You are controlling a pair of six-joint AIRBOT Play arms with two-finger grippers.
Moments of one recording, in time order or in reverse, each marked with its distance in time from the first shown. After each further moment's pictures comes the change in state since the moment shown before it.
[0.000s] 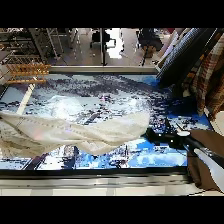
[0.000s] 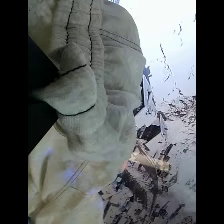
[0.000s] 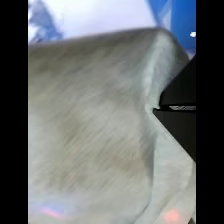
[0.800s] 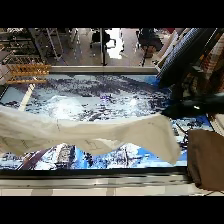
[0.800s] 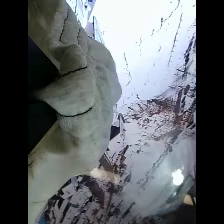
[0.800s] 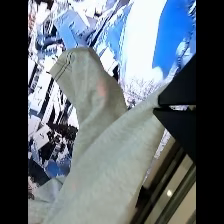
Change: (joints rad) left arm 0.099 0.044 0.142 -0.001 0.002 -0.049; right arm 0.094 0.297 0.771 -0.634 0.688 0.253
